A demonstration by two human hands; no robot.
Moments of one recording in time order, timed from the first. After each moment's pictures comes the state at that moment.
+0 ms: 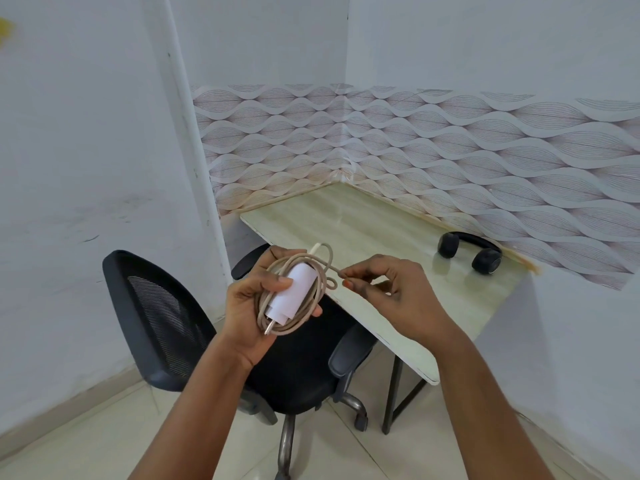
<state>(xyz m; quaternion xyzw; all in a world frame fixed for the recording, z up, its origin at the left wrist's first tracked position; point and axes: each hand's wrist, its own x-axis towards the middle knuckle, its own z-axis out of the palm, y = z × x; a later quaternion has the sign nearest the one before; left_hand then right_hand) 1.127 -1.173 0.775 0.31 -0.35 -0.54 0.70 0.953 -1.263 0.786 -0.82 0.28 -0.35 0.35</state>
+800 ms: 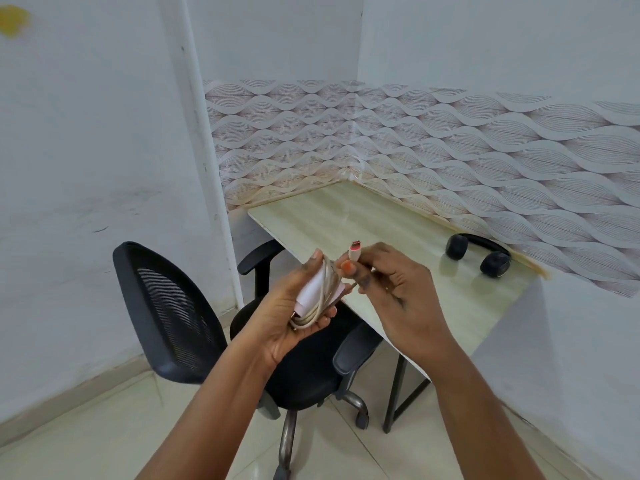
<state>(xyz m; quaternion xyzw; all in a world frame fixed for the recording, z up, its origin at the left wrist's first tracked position) 1.115 -1.180 0.774 0.46 -0.24 -0.58 0.63 0.973 -1.240 0.789 -0.81 0.15 -0.47 0.33</state>
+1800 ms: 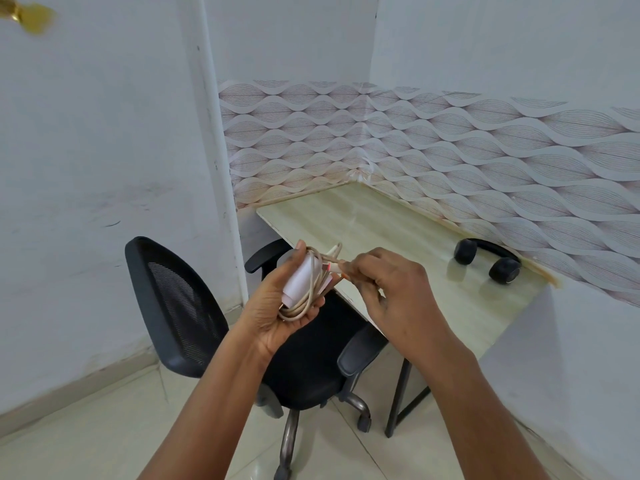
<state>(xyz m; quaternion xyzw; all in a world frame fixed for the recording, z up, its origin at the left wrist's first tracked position) 1.131 -1.172 0.776 0.44 -0.18 -0.57 0.67 0.984 -1.248 0.785 -0.89 0.19 -0.42 0.07</state>
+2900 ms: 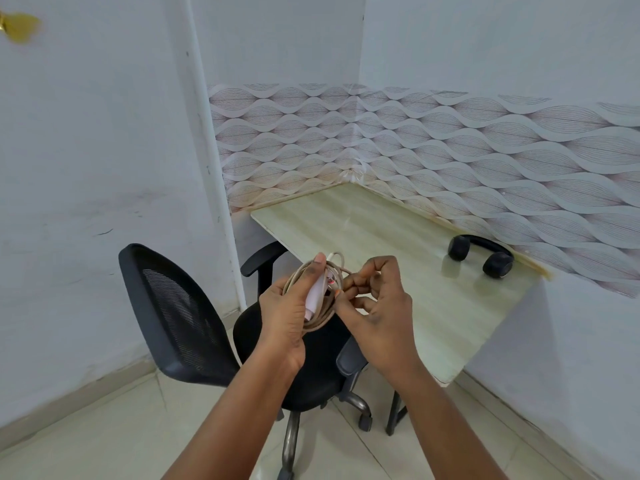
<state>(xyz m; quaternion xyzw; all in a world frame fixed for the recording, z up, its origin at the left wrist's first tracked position) 1.100 -1.180 0.765 0.51 -0.16 -0.43 0.73 0.993 -1.223 0.758 -0.70 0.28 -0.50 0.43</state>
